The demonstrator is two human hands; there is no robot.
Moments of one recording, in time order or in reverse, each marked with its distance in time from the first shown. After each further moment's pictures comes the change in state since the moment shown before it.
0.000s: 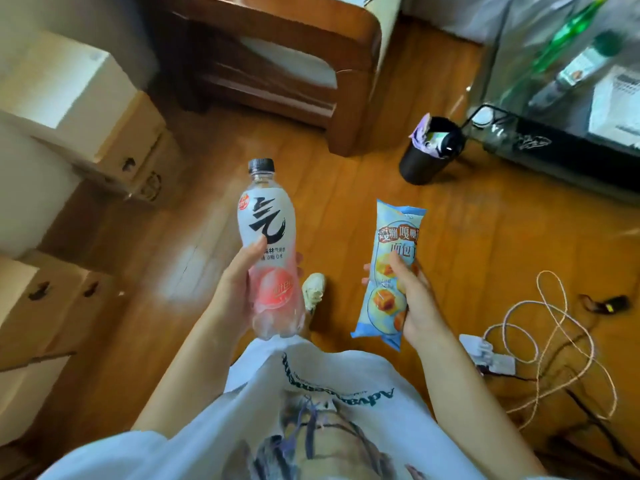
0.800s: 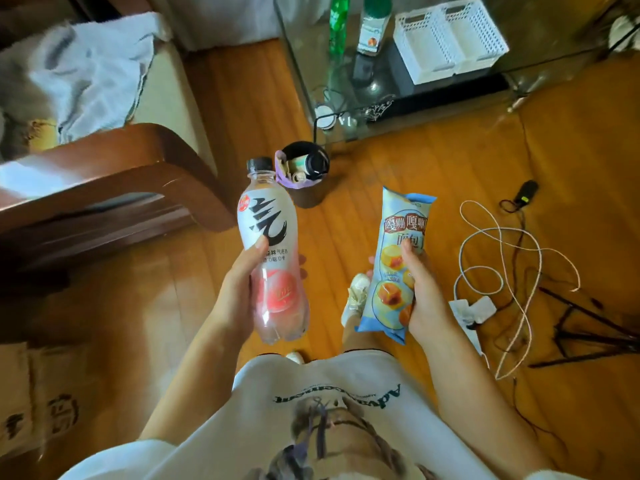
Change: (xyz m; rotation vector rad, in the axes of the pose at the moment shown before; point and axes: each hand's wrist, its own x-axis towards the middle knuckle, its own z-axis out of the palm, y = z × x) left_hand 0.269 0.084 0.258 0.388 -0.440 -0.284; right_hand 0.127 -0.179 -0.132 0.436 0.456 -0.143
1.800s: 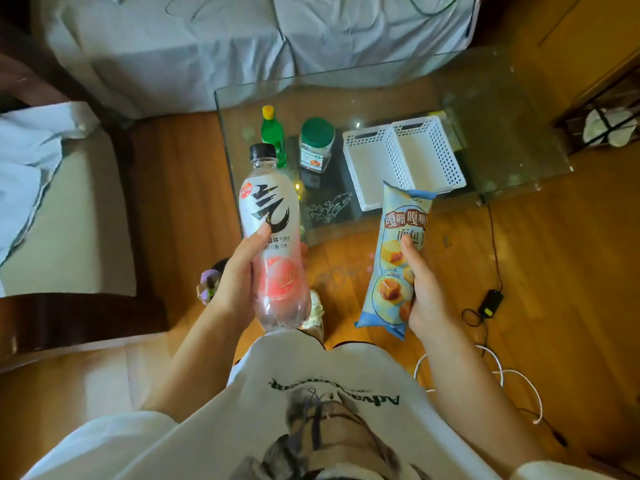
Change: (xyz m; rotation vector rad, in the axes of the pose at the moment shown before) left_hand 0.416 0.204 0.247 -0.111 -0.073 0.035; right_hand 0.373 -0.363 -0.056 -0.015 0.048 -0.024
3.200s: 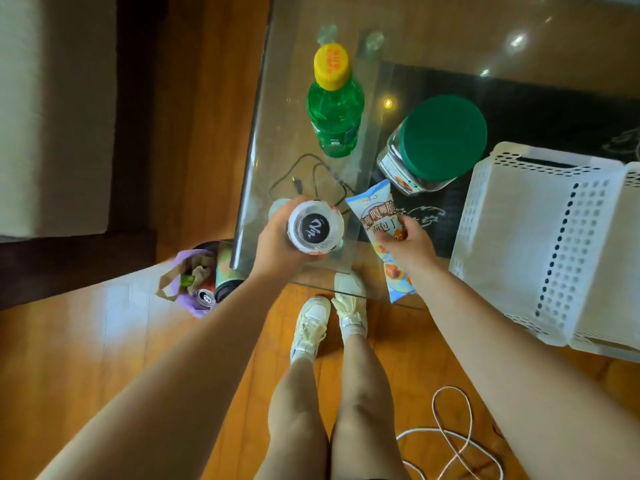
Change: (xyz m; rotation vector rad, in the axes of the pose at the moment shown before) left_hand 0.387 -0.064 -0.131 0.670 0.674 0.052; right_hand 0.495 0.069 0.103 -1.061 -0.272 0.206
